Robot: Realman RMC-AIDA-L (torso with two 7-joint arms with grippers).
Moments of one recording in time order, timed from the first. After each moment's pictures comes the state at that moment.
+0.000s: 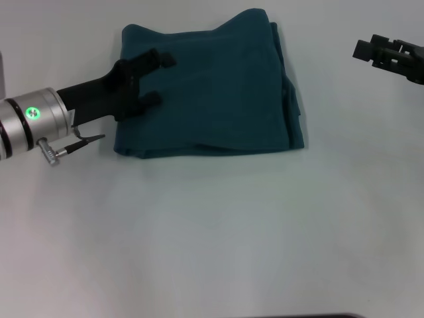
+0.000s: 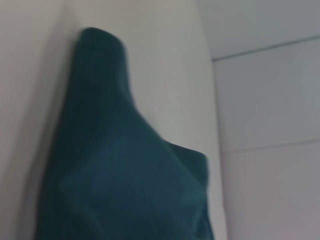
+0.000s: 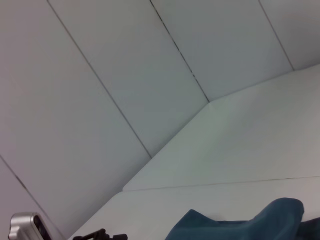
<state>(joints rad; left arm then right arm) -0.56 -2.16 -2.46 -0.52 -1.25 1.22 -2.45 0.32 2.04 -0.67 -0.78 -1.73 -1.54 1.73</state>
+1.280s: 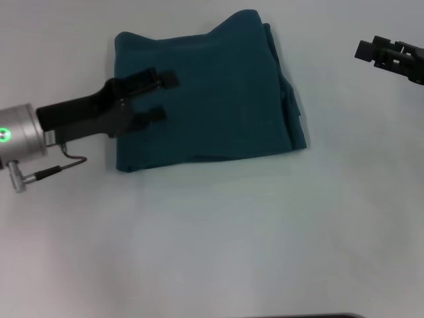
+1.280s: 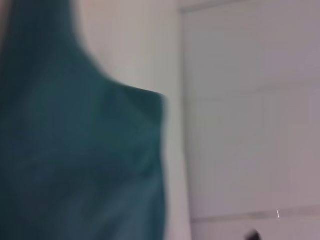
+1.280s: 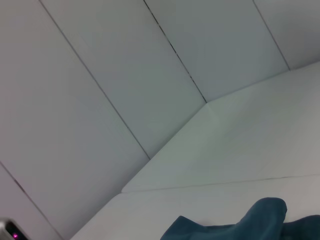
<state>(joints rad) -0.48 -2.15 -2.43 -0.60 -1.25 1.47 -2.45 0.33 2.04 -0.66 -0.75 -1.73 -1.54 1.72</state>
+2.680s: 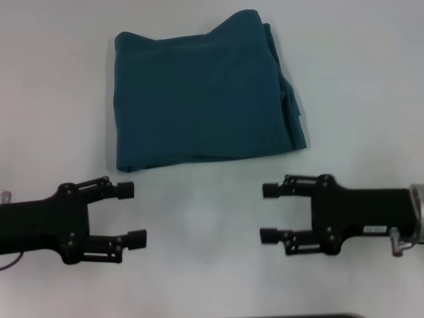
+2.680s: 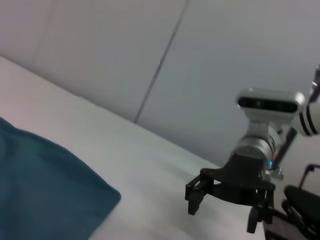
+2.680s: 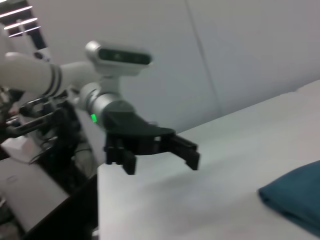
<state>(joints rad) -0.30 -2.09 -2.46 -0.71 -1.07 1.90 -1.32 0.36 2.10 -0.87 -0.49 -1.93 -1.71 1.11</state>
